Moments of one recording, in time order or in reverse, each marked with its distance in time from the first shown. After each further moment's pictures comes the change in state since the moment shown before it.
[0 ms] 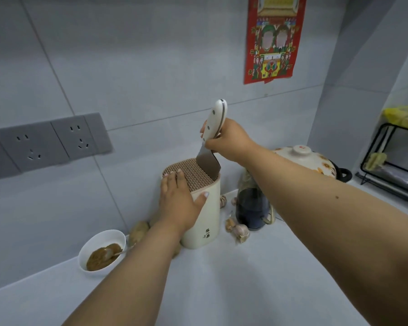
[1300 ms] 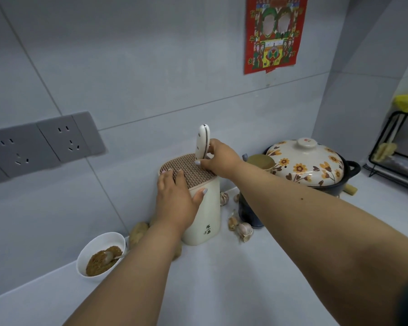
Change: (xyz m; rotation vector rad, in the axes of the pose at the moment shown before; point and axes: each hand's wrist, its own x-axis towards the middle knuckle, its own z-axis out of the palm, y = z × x) left_hand 0.011 -0.004 0.006 0.074 0.059 0.011; right_hand 0.016 0.062 0.046 -0.159 -0.120 0.153
